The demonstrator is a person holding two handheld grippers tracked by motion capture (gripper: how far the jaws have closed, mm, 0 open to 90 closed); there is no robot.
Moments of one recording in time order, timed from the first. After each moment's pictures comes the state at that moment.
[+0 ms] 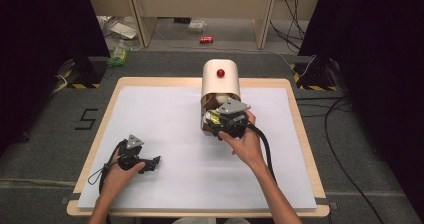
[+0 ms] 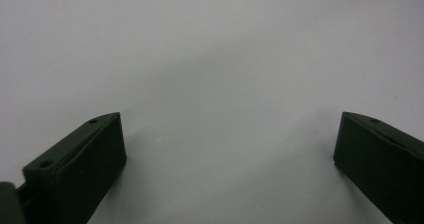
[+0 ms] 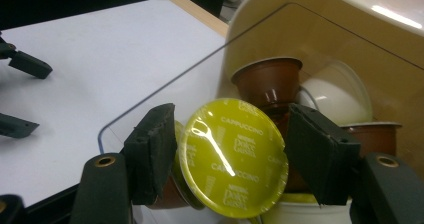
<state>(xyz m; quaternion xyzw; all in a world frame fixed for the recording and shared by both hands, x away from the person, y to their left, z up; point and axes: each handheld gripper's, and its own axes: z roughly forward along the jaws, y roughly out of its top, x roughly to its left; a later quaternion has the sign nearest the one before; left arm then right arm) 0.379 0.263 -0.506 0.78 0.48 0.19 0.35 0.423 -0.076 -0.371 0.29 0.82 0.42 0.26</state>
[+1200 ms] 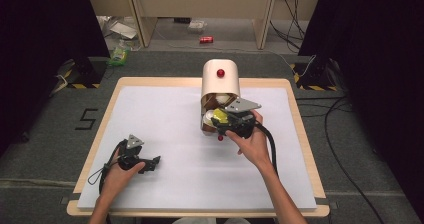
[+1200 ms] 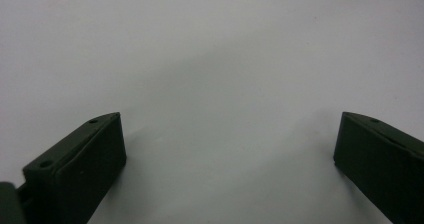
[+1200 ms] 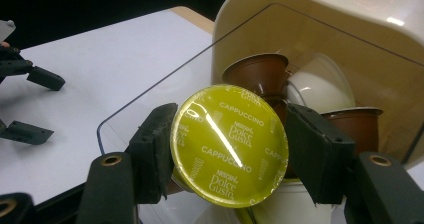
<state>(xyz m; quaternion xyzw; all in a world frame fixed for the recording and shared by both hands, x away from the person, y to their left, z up) 0.379 0.263 -0.506 0.78 0.48 0.19 0.35 0.423 -0.095 -0.369 0.30 0.81 0.45 0.23</state>
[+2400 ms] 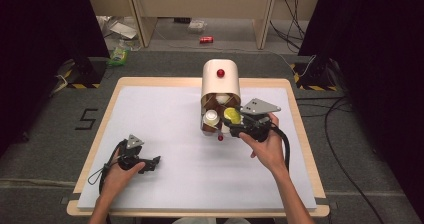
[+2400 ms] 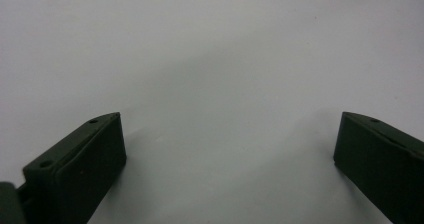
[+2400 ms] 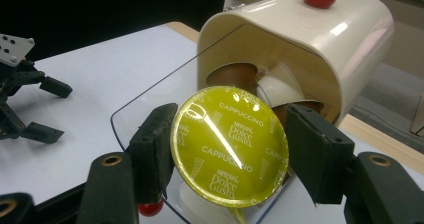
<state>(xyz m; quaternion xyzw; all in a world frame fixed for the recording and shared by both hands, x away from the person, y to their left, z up) 0.379 0.263 -0.506 0.78 0.48 0.19 0.35 0.401 -0.127 -0.347 0.30 0.80 0.46 0.25</state>
